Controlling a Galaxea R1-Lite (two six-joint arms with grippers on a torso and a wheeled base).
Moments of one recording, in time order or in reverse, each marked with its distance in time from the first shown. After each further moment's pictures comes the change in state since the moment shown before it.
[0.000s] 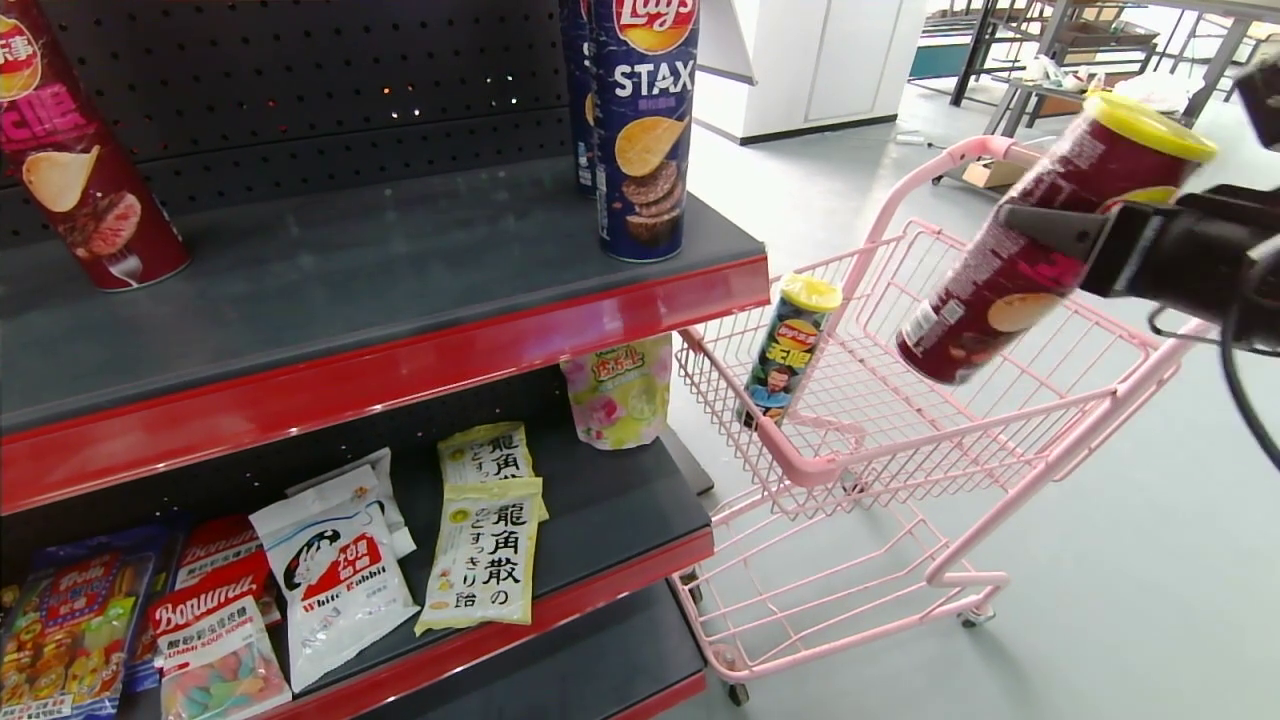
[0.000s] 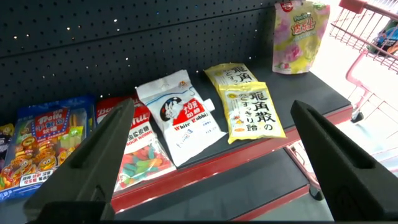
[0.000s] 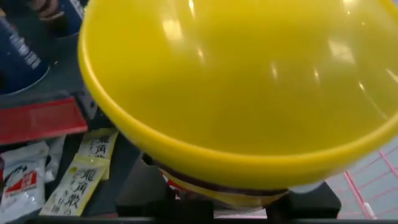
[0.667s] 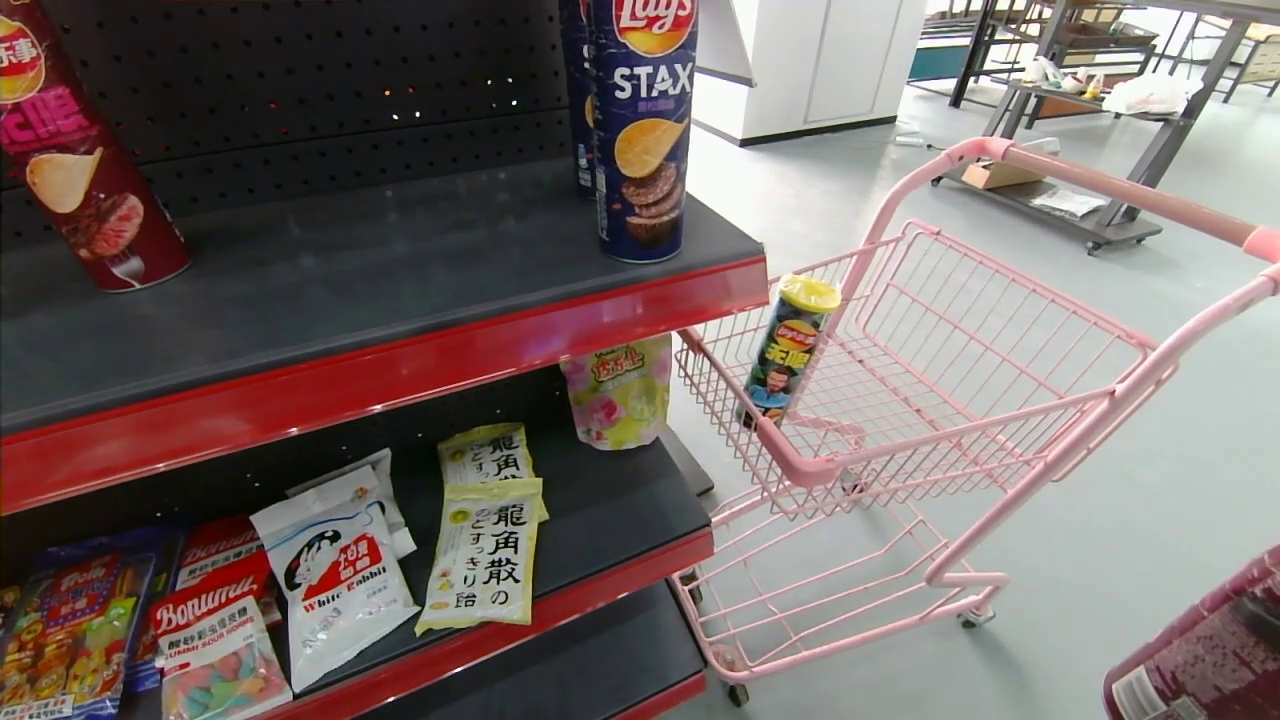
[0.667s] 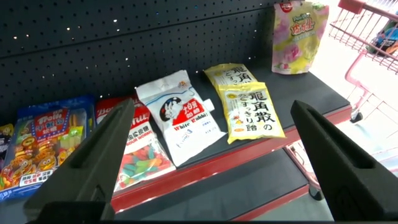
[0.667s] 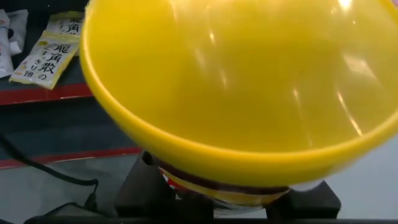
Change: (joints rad) left arm 0.000 0.000 0.000 0.000 -0.001 0.000; right arm -0.052 -0.777 0.536 0.467 -0.049 -0.191
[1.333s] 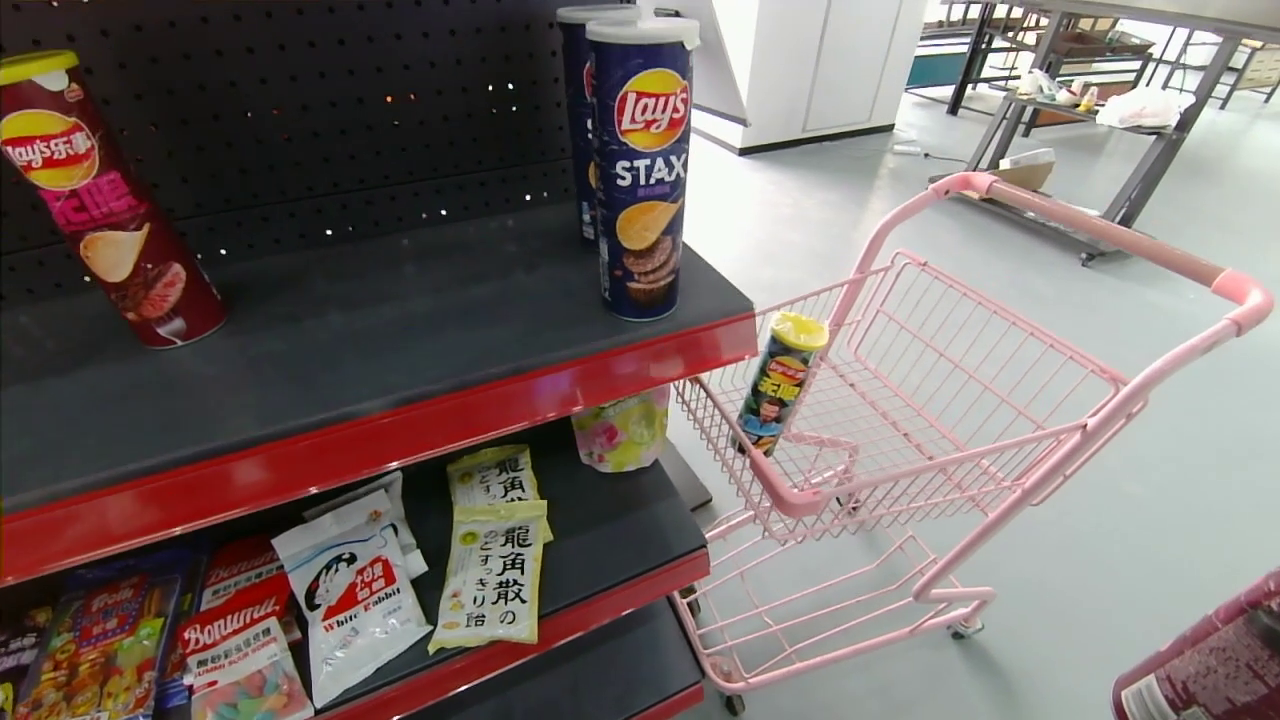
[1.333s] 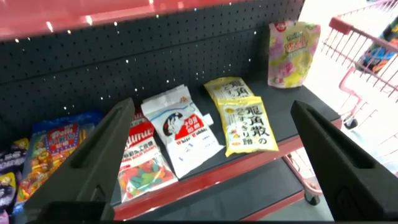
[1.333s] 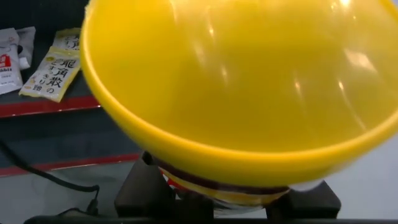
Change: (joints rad) left arm 0.000 0.000 0.000 -0.001 0.000 0.000; right arm -0.010 -0.042 0.019 0.005 -0.001 -0.006
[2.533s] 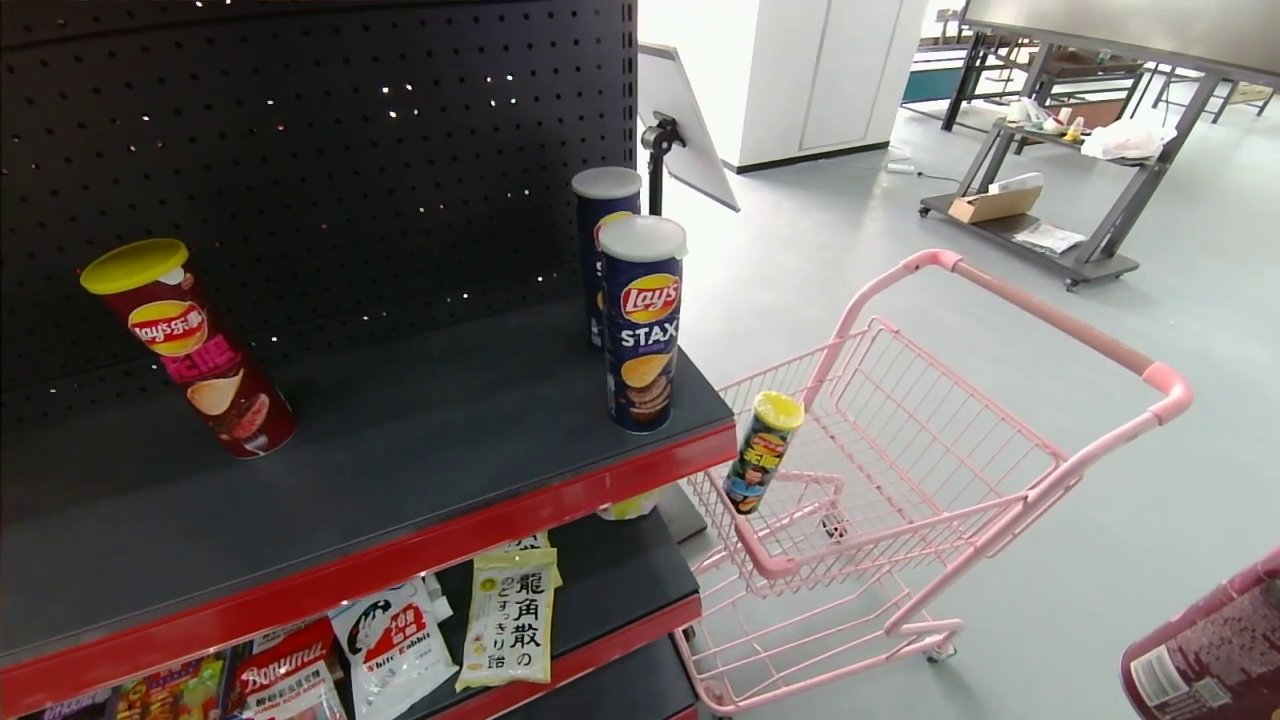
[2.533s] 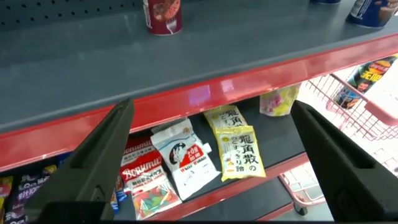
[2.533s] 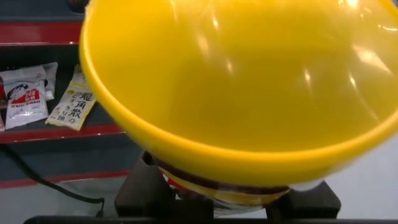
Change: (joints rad) left arm 0.000 0.000 0.000 0.001 0.000 -0.001; right arm 0.005 0.026 -0.062 0.001 0.002 -0.026
